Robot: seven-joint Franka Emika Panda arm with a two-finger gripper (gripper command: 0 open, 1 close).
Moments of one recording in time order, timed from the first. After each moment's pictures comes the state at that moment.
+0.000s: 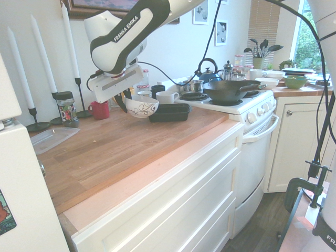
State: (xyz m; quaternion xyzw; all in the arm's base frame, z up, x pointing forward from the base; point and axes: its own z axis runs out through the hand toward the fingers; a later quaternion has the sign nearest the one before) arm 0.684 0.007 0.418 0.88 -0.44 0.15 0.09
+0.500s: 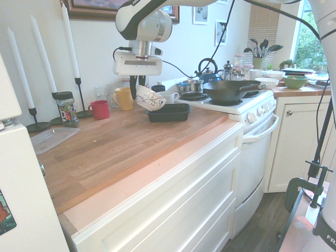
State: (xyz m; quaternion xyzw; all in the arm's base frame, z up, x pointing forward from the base) arm 0.681 -0.129 0.453 0.87 -0.47 0.05 -0.11
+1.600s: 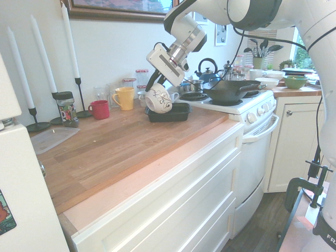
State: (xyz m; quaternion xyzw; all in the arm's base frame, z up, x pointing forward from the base) arm 0.667 -0.279 0.409 0.80 -0.46 -0.03 -0.38
